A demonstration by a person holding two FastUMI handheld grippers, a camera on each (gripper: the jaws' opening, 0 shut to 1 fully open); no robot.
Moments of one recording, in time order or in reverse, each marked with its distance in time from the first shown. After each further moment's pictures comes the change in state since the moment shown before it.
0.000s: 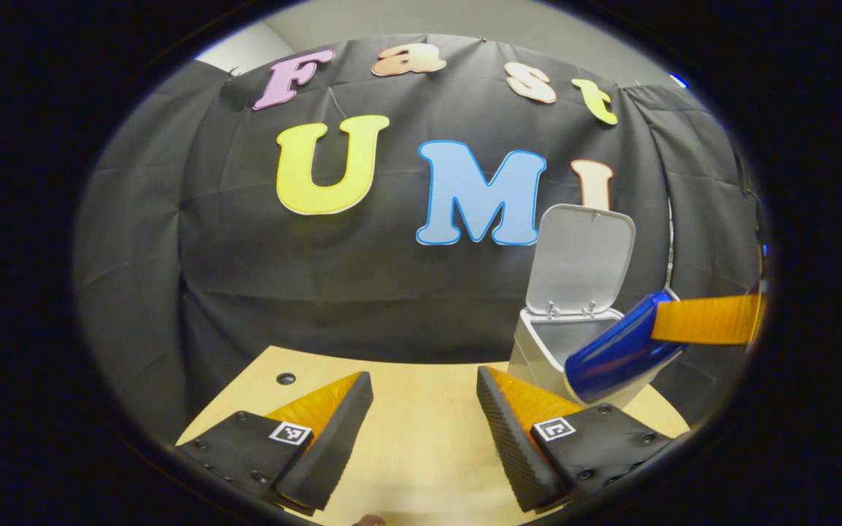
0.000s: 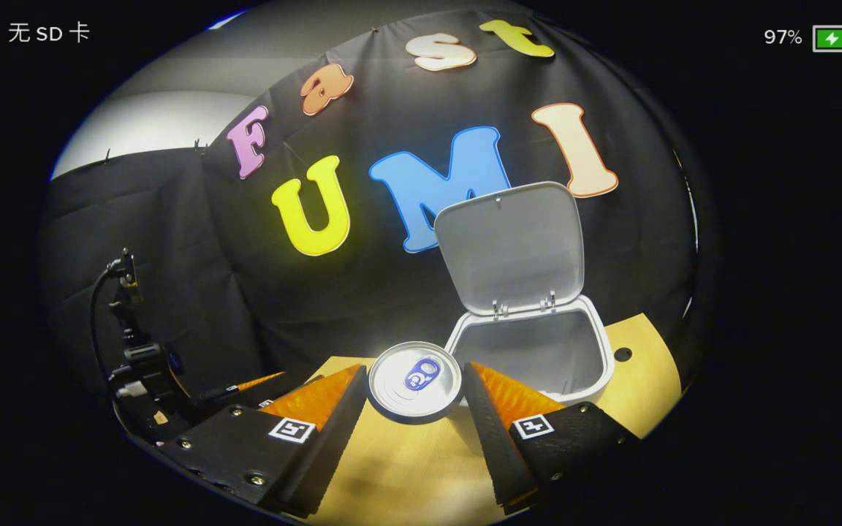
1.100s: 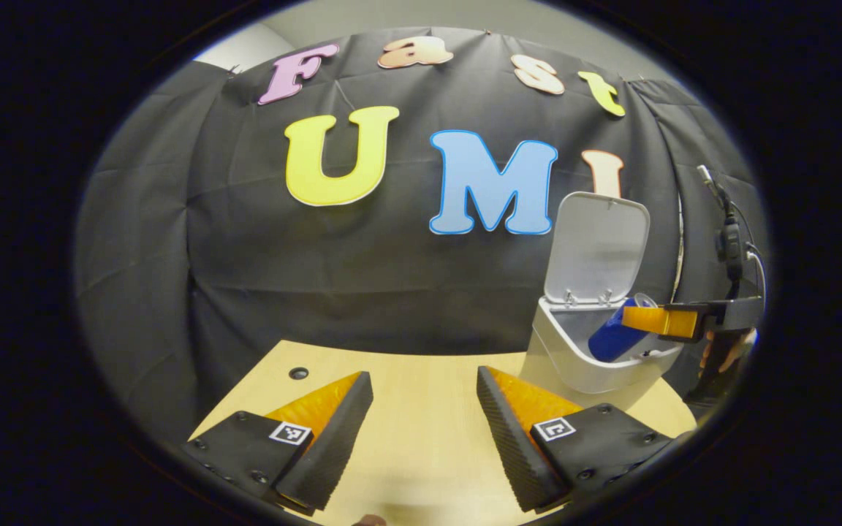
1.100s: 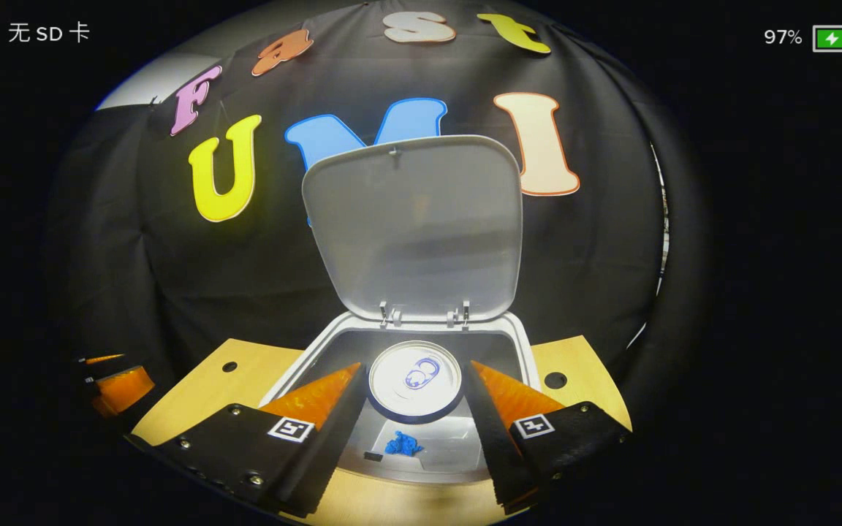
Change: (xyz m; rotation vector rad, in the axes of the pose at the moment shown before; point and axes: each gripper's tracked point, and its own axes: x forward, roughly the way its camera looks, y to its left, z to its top) left arm 0.000 0.024 -0.011 0.005 0.036 0.043; right arm 0.077 -0.120 -0.017 -0.130 0.086 -0.268
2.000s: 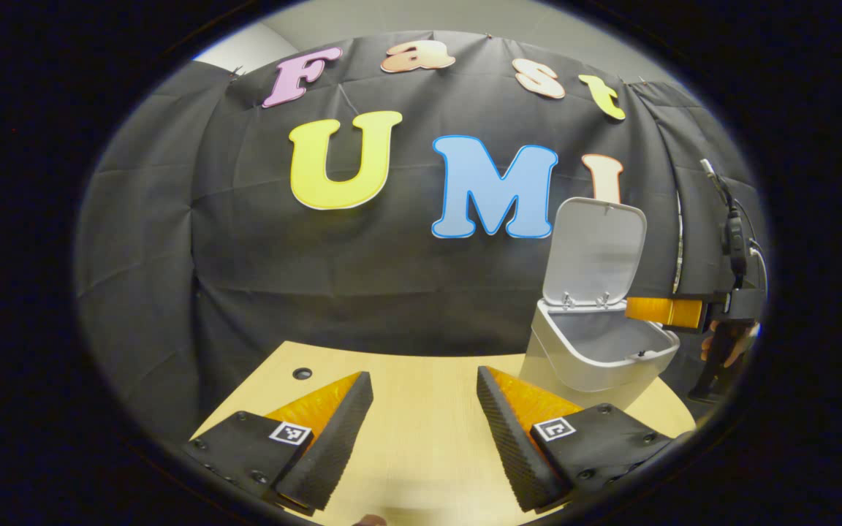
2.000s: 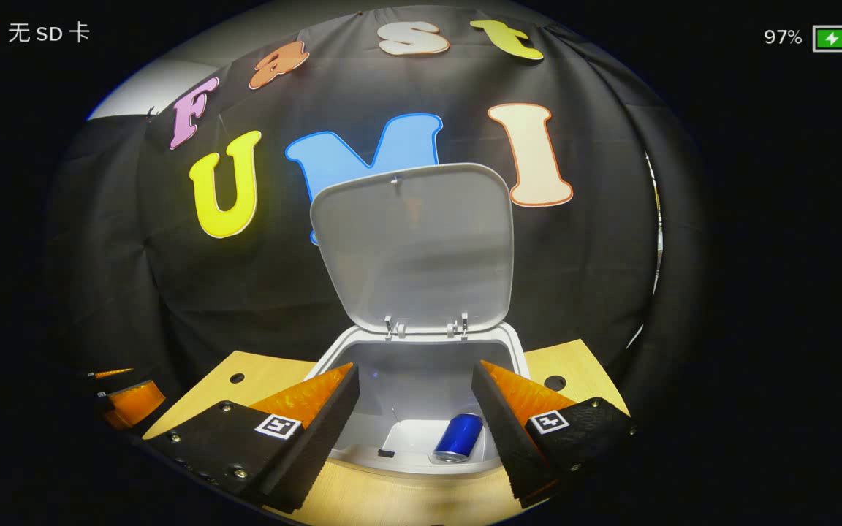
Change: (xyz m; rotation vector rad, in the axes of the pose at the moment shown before) left arm -0.017 0.000 0.005 0.011 -0.015 0.003; right arm -0.024 0.006 0.026 0.033 -0.066 -0.001
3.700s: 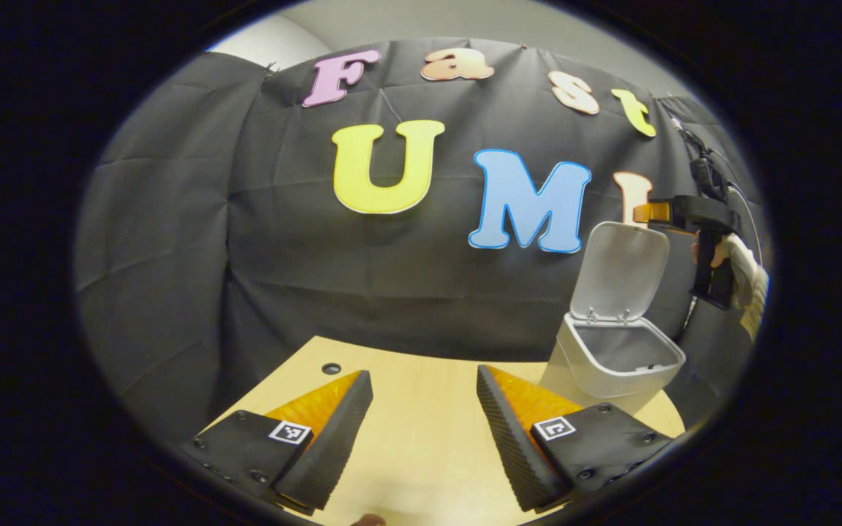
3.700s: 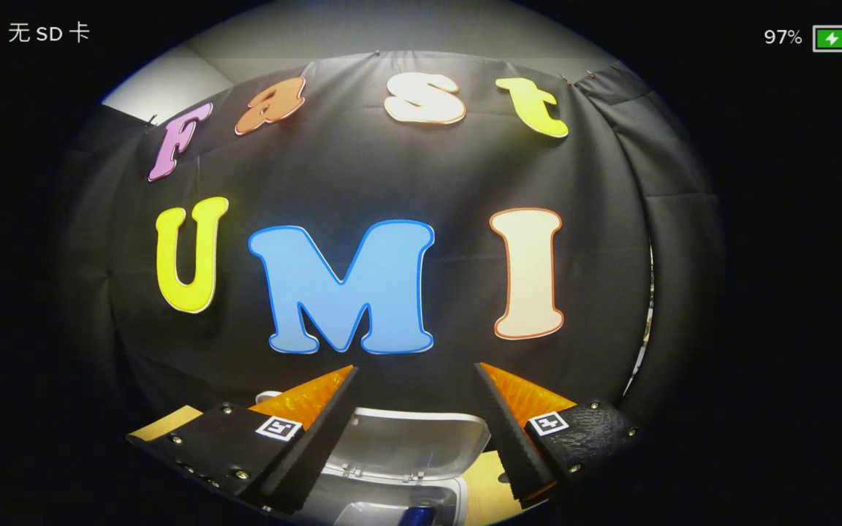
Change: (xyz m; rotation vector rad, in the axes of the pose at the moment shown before) left arm -0.031 0.049 0.009 -0.081 -0.006 0.112; right arm 0.053 -0.026 0.175 -0.133 -0.245 -0.133
